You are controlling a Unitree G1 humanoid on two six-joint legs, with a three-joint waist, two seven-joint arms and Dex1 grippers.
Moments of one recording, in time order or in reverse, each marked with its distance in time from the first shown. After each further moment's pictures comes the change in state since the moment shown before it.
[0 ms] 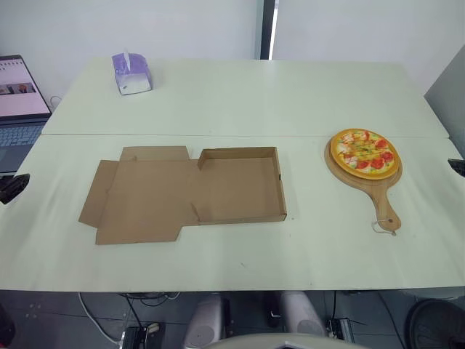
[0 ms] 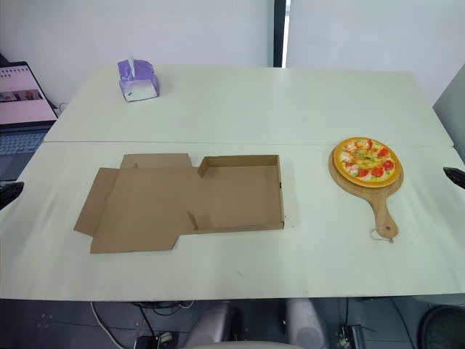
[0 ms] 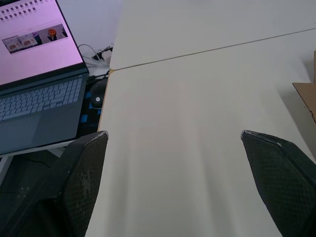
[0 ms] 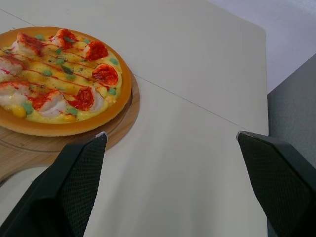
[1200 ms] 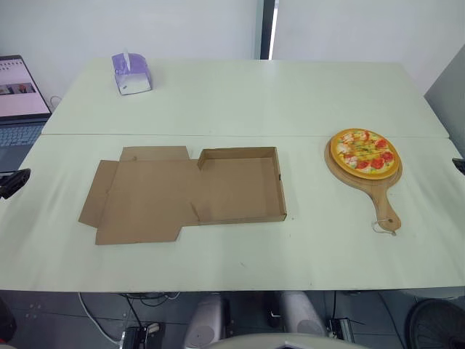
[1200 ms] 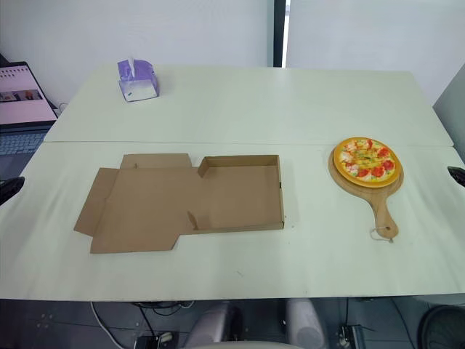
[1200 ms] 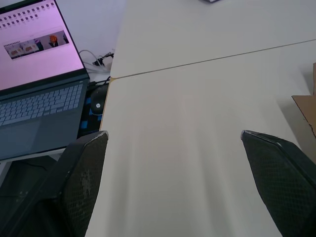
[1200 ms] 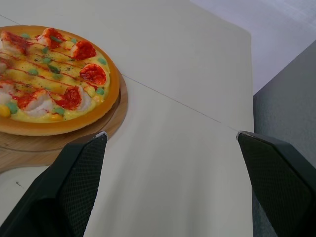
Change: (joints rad) left arm -0.038 -0.002 -0.011 0.004 0.003 0.009 0.014; right arm 0.024 -0.001 -0.020 -0.002 0.003 -0.032 -0.040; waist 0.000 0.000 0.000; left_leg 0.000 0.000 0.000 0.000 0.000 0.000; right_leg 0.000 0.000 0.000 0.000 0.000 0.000
